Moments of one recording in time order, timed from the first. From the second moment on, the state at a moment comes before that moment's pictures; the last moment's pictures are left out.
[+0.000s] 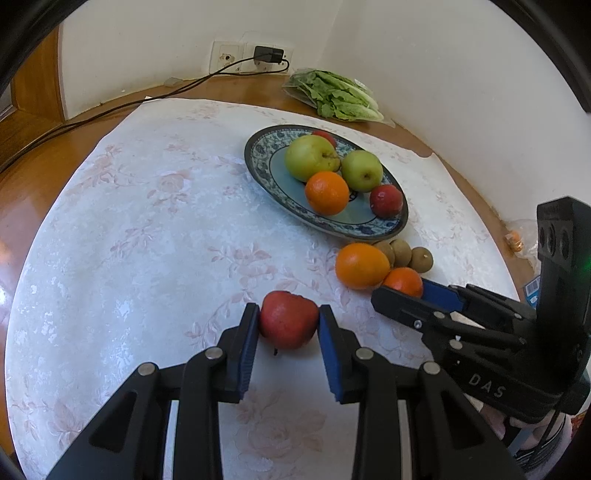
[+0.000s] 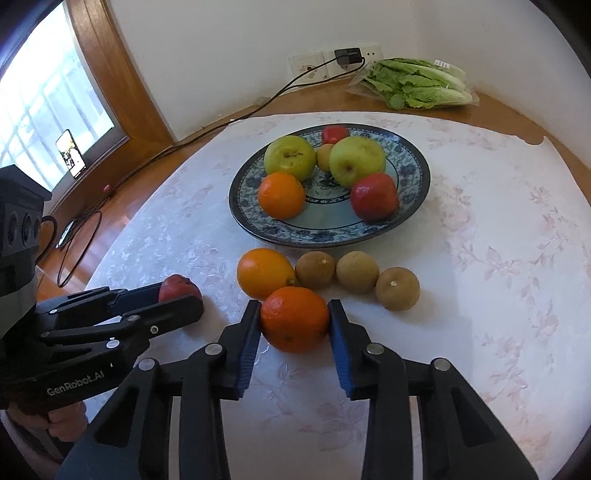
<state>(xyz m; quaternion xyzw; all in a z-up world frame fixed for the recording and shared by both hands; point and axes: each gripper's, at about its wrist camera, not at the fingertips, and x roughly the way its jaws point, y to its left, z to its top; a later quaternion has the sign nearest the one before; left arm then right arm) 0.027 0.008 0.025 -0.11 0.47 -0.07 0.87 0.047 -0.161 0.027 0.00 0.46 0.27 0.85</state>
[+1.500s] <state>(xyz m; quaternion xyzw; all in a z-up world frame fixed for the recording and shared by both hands) 0.051 -0.025 0.080 -0.09 0.45 -0.11 0.88 0.055 -0.211 0.074 -0.01 0.43 0.27 0.86</state>
